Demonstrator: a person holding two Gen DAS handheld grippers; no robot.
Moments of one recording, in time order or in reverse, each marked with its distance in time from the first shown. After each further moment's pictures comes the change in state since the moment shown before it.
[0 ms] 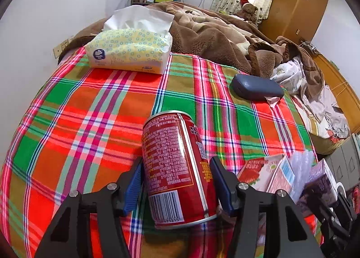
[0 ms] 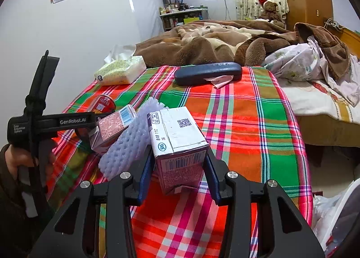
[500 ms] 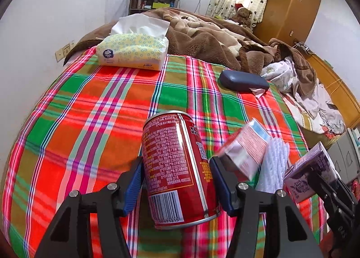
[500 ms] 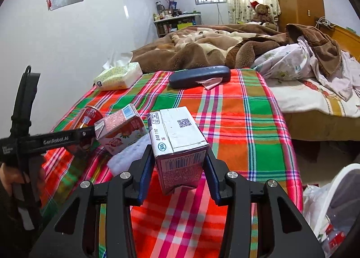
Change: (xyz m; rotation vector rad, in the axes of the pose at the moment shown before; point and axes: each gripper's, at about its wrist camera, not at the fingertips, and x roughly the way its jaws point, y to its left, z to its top) left arm -0.042 -0.004 -0.037 0.019 -0.043 -0.010; right arm -0.025 -0.006 -0.010 0.037 -0.040 -0.016
